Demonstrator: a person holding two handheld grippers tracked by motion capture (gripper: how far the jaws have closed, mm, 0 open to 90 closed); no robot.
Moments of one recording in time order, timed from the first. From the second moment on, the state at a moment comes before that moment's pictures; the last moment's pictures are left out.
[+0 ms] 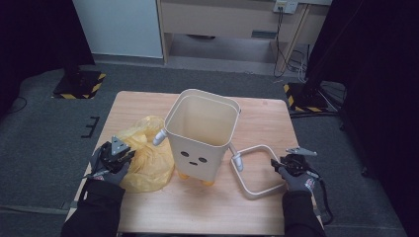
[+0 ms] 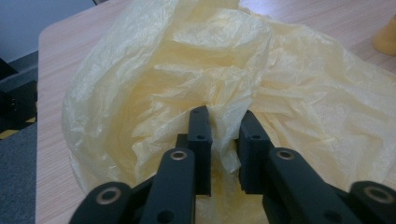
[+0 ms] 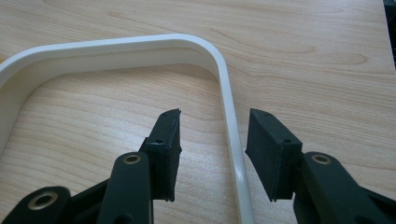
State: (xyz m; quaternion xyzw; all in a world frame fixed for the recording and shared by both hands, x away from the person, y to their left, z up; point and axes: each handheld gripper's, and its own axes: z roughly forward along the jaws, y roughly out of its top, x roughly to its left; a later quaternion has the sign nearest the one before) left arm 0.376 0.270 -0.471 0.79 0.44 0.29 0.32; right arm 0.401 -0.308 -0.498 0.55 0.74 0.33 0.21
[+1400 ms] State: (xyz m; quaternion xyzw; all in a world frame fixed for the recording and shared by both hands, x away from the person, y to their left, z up) left arm 0.317 0.346 -0.354 0.60 0.47 0.37 0.53; right arm 0.401 -0.310 -0.496 0.55 0.73 0.33 0.22
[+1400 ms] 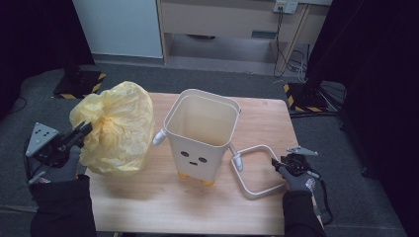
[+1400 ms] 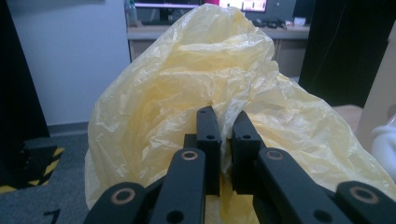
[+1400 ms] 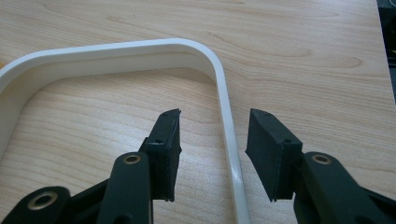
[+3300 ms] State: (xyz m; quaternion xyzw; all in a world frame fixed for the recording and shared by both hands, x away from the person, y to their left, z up) left arm 0.308 0.187 -0.252 0.60 0.26 0.31 0.69; right arm 0.398 -0.311 -0.485 0.55 0.71 0.36 0.25
